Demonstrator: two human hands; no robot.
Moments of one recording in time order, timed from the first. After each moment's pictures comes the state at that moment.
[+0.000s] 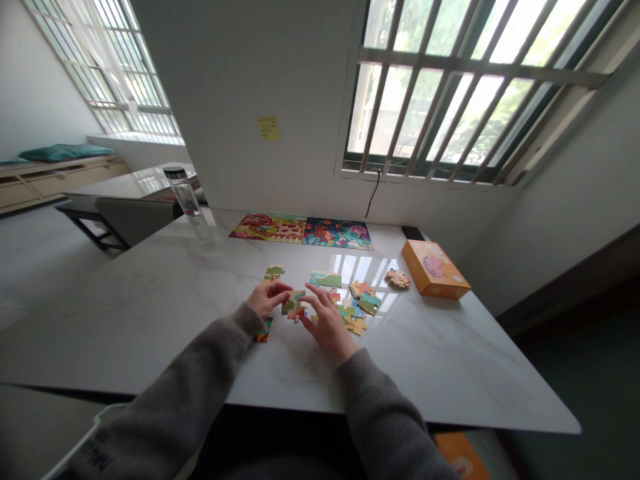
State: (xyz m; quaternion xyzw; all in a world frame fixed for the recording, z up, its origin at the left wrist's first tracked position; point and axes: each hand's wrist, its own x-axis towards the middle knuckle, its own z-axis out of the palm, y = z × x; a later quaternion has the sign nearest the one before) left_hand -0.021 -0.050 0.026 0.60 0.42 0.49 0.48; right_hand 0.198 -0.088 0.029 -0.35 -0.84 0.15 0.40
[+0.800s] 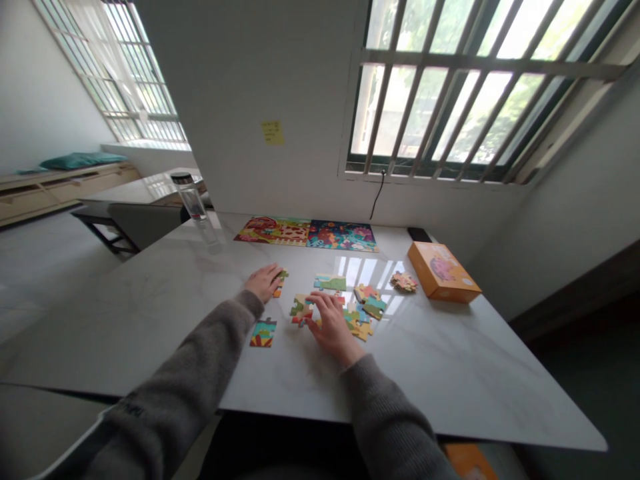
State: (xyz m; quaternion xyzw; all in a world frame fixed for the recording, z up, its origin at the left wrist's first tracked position) left_hand -0.073 0.020 -0.001 0.75 0.64 0.18 -0.01; right_hand 0.199 -0.081 0.024 -0.39 -0.84 0.13 0.36
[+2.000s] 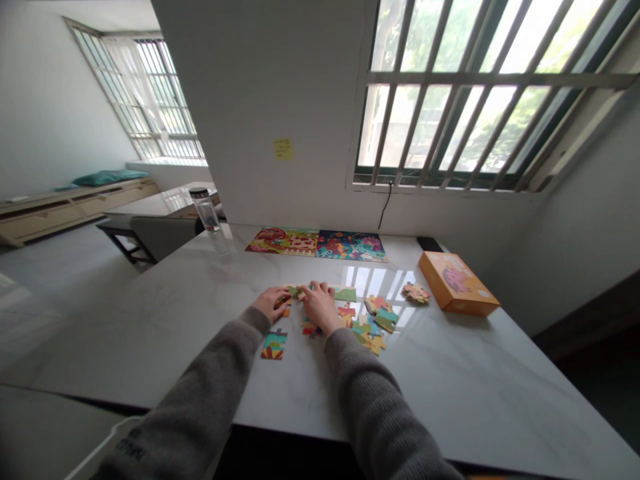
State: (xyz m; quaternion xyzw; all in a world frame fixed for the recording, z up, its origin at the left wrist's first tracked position) left_hand -0.086 -0.006 -0.008 0.80 0.53 0.28 0.06; right_hand 0.125 -0.004 0.025 -0.51 -0.84 0.02 0.19
